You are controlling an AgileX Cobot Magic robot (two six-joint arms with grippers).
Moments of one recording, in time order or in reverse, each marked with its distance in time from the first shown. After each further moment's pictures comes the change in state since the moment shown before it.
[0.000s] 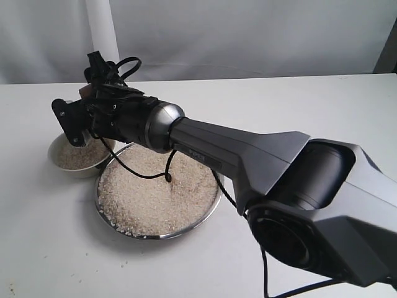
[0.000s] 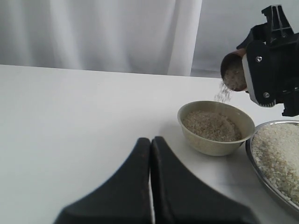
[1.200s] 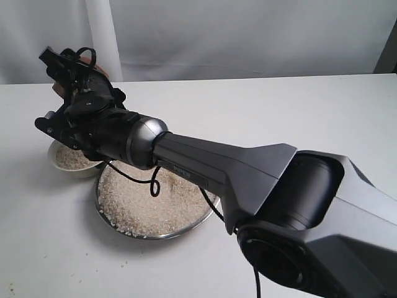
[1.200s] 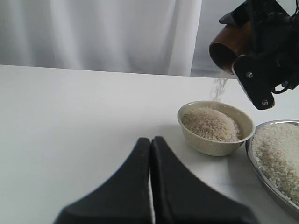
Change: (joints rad) left arm 0.000 0.000 0.000 0.000 0.000 0.000; right arm 0.062 0.005 -0.002 -0.510 -0.010 -0.007
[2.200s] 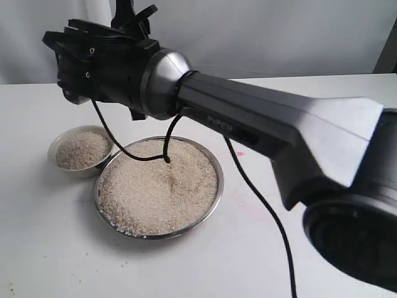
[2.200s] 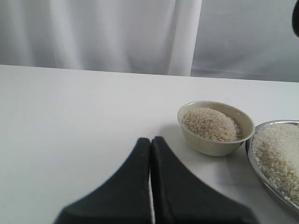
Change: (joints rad) left arm 0.000 0.000 0.000 0.000 0.000 0.000; right arm 0.002 -0.261 0.107 0.513 0.494 0.191
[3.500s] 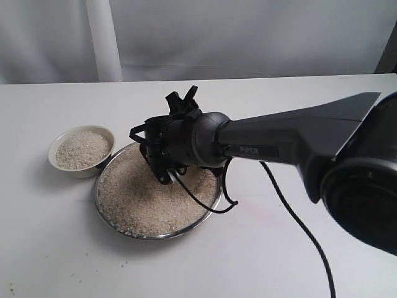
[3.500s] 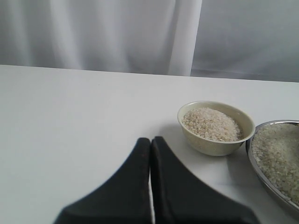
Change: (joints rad) left arm 0.000 0.000 0.000 0.000 0.000 0.000; right arm -0.099 -0.014 0.546 -0.155 -0.158 -0.113
